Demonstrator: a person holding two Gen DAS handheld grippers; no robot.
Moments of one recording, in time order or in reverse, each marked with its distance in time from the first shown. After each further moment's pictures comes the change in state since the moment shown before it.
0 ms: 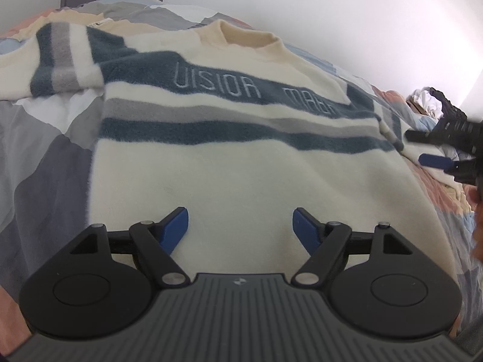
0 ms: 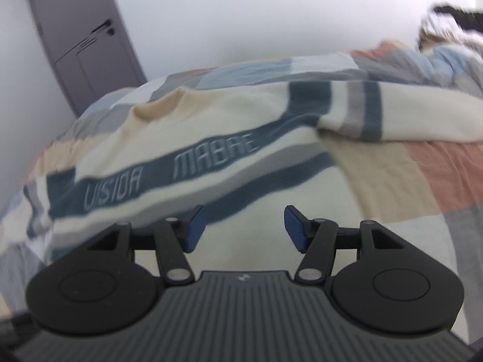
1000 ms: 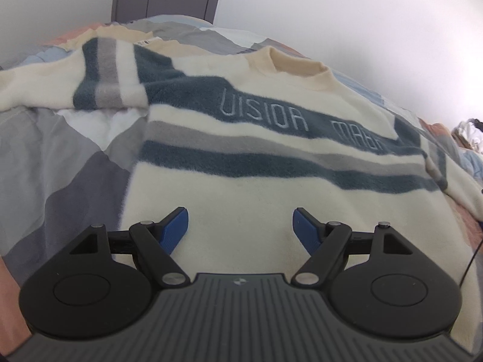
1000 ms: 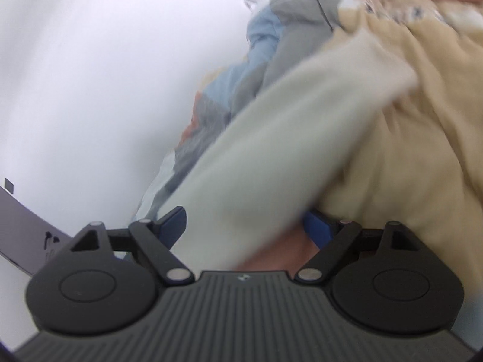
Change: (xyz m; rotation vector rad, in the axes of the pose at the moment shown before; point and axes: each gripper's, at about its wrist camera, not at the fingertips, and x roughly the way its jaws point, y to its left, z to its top) left arm 0.010 -0.002 0.012 -0.079 -0.112 0.215; right arm 0.078 -0.341 0.079 0.618 -0.348 0.000
